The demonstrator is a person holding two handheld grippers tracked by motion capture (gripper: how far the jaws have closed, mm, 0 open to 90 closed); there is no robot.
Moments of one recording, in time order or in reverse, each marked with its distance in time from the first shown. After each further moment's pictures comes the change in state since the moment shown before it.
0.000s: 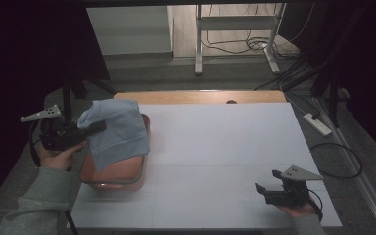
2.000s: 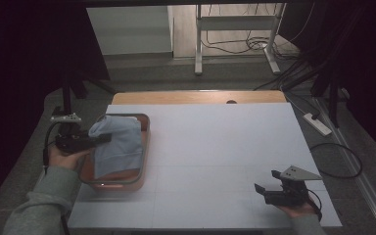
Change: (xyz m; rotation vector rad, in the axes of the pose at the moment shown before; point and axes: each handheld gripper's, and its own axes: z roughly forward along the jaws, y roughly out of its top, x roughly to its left) left arm 0.043 -0.031 0.040 0.279 0.072 -0.019; right arm 0.000 0.000 0.002 0.007 0.003 -0.003
